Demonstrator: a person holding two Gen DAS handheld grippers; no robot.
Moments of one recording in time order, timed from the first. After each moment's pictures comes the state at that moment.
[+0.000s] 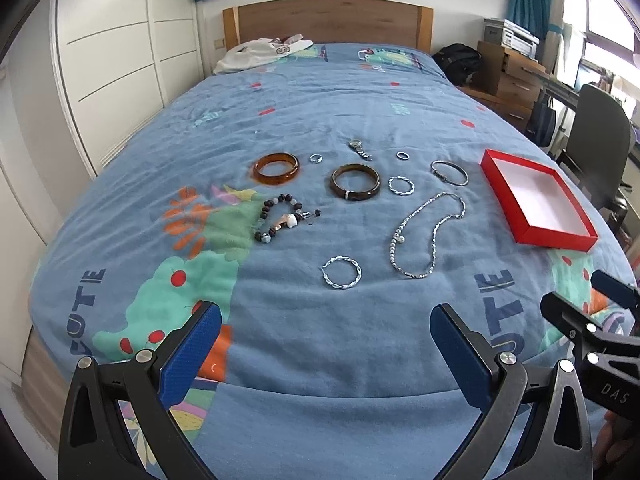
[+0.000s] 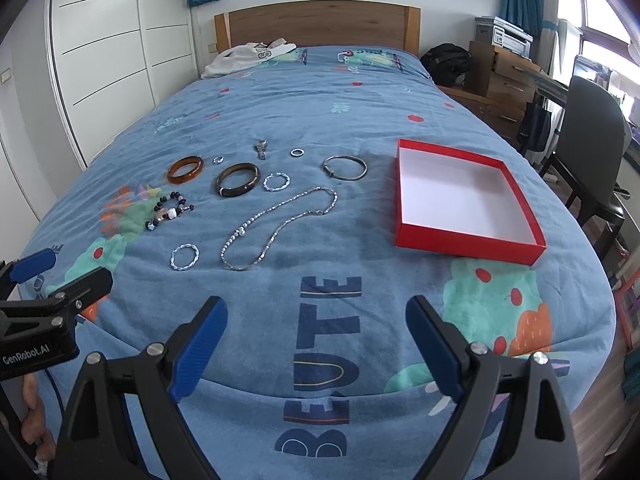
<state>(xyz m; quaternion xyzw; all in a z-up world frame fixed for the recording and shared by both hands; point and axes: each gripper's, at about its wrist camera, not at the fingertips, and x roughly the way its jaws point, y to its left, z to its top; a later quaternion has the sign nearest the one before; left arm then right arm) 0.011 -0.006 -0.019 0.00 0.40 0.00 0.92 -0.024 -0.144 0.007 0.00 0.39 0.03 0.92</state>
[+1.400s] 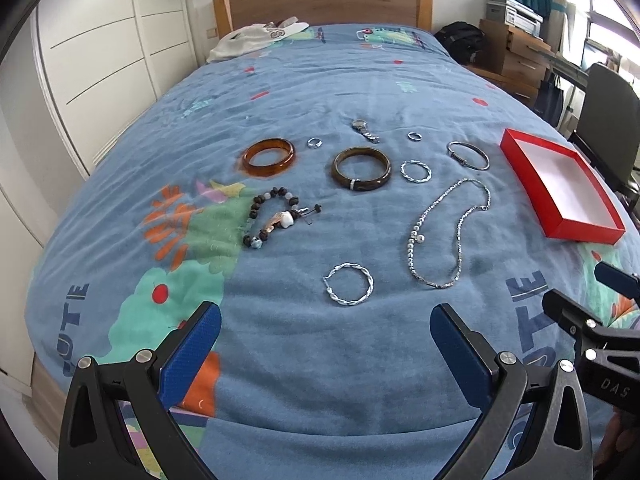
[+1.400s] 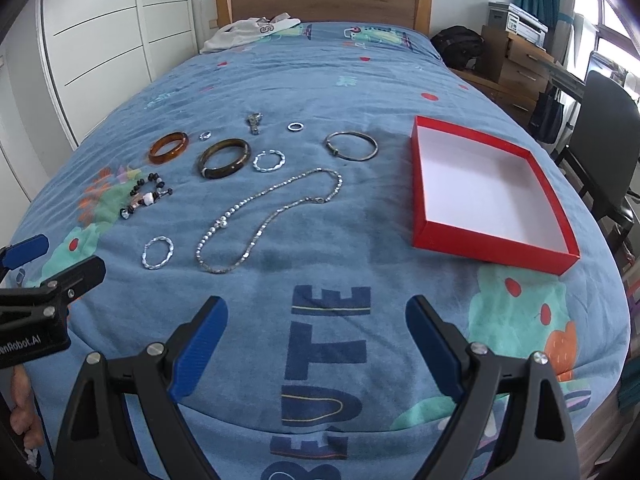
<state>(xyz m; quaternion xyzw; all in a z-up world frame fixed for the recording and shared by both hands) 0.056 -0.011 -0.051 0.03 0.43 0.00 0.90 0.028 -0.141 -0.028 -0.01 0.43 0.03 0.90</state>
